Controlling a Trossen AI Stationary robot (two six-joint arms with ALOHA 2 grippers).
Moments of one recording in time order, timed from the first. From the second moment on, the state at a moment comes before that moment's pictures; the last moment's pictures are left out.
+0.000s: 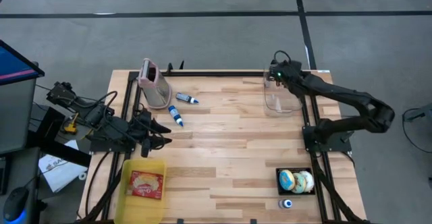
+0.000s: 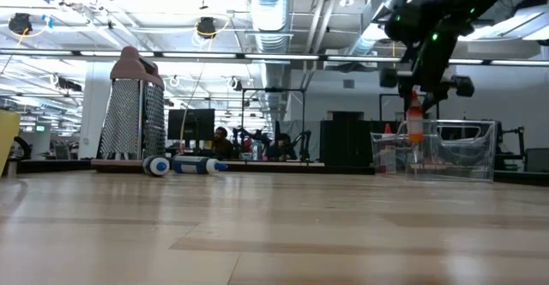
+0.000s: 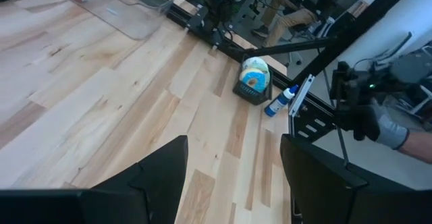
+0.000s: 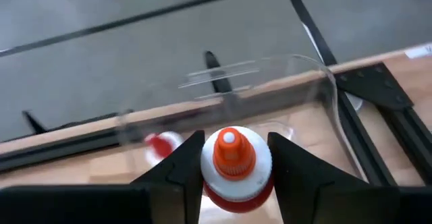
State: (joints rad) left arm -0.54 0.76 0.84 -0.50 -0.53 -0.78; right arm -0.71 1.22 0.79 -0.49 0.65 0.89
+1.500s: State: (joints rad) left arm -0.54 0.76 0.84 -0.48 -0.58 -0.86; right arm -0.79 1.49 0.76 -0.24 0.58 0.91
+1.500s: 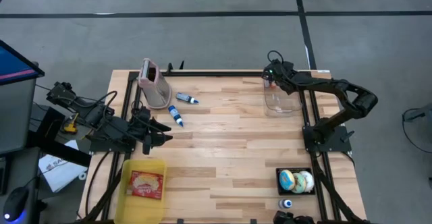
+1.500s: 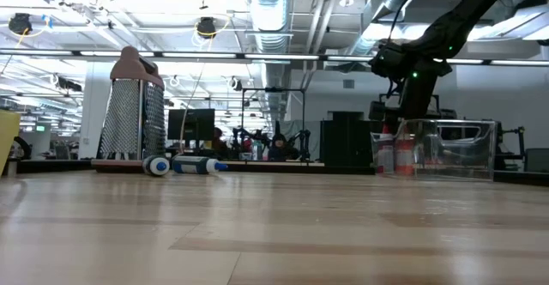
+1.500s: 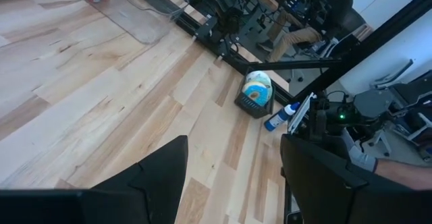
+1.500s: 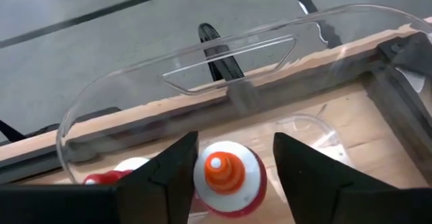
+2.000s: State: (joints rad) left arm -0.54 0.76 0.84 -0.49 -0.58 -0.86; right arm -0.77 1.35 0.76 -0.29 0.66 0.86
